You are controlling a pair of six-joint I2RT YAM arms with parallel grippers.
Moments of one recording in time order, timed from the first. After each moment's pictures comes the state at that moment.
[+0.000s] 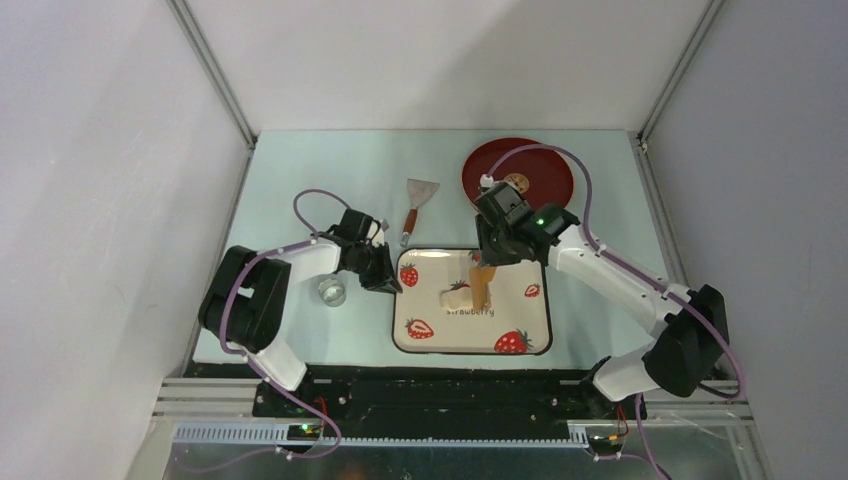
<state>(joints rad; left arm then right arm) -0.37 1.65 0.82 -0.32 0.42 -0.49 0.75 1.43 1.29 -0.86 0.17 0.53</state>
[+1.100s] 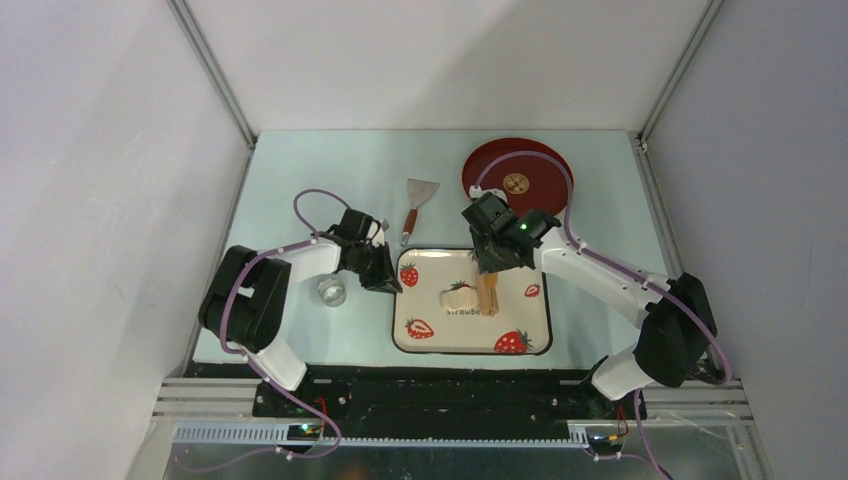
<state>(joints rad) -0.37 1.66 0.82 -0.32 0.43 -0.49 0.78 1.51 1.25 -0.82 0.26 0.48</state>
